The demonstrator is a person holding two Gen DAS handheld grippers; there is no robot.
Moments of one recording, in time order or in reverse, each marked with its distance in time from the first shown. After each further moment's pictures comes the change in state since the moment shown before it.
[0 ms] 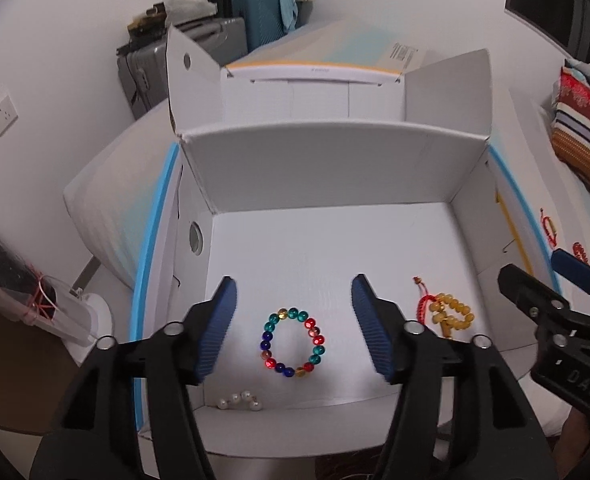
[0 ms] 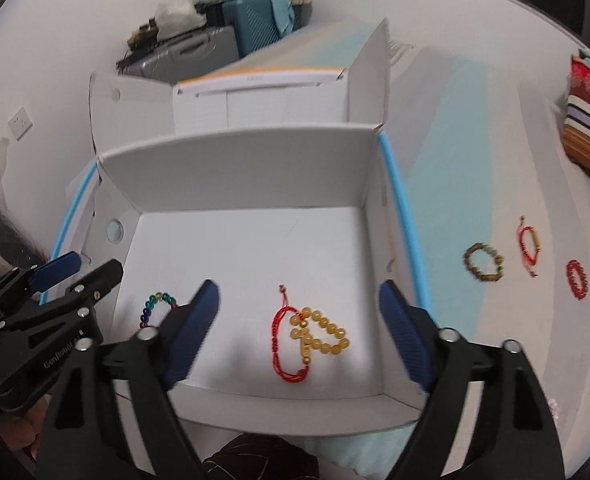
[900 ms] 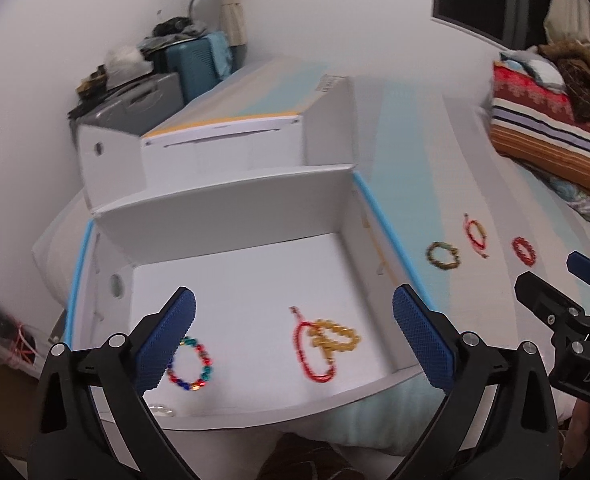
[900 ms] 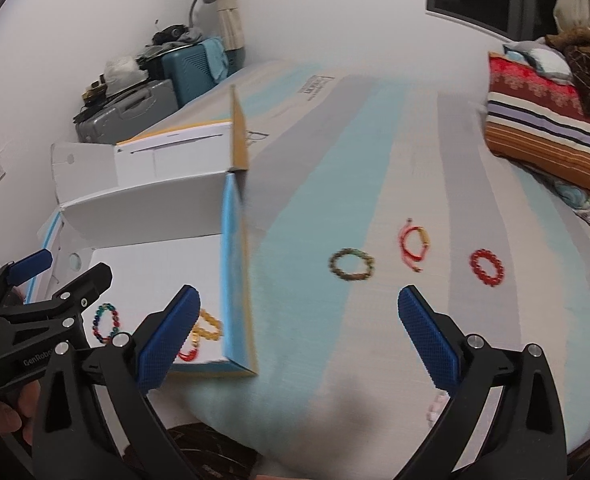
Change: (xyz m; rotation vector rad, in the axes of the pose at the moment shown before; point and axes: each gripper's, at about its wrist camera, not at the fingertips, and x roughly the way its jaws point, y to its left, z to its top) left arm -0.054 -0.121 0.003 0.132 -0.135 -0.122; right arm -0.087 -0.124 -0.030 0.099 -0.122 -0.150
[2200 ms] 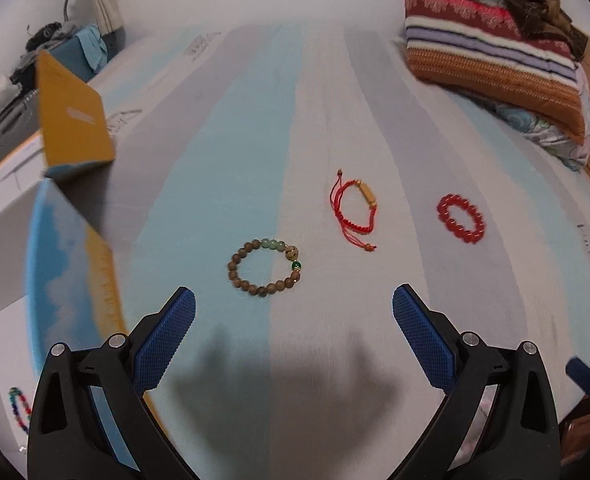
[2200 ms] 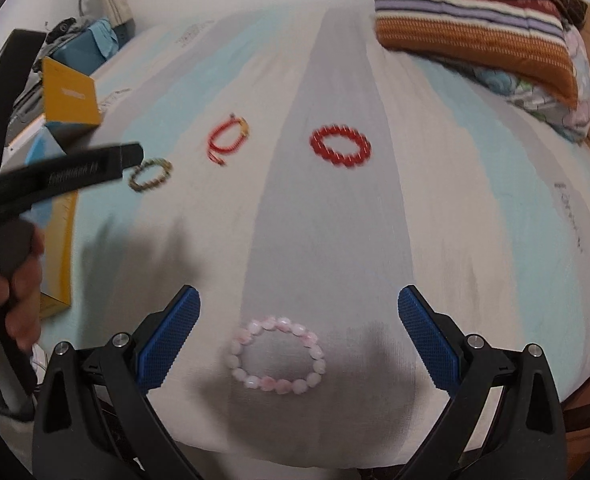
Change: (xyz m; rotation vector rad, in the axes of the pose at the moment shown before) left arm 0.148 -0.231 0.013 0.187 0.157 -0.180; right arm 0.056 -0.196 -0.107 0.217 0.207 -0.162
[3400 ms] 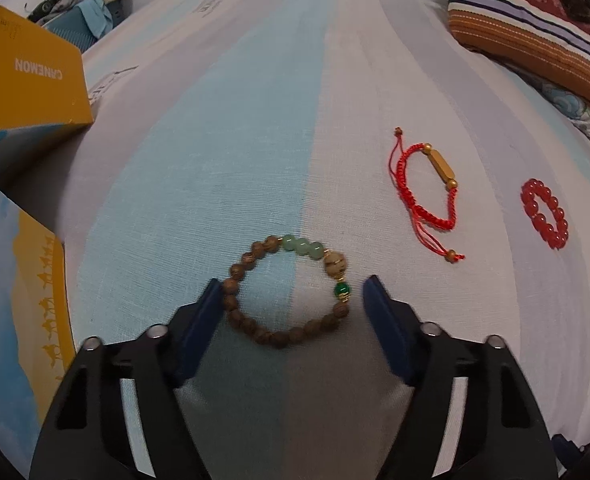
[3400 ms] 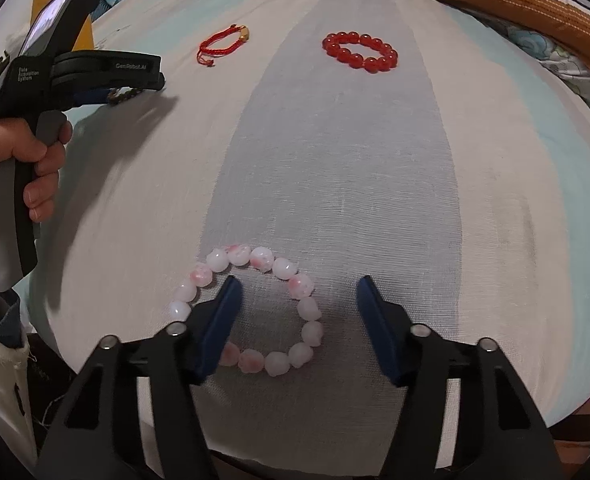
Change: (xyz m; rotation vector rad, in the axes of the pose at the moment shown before) left arm 0.093 0.016 0.005 -0.029 0.099 0.079; right arm 0.056 -0.004 -0.036 -0.080 0.156 0.044
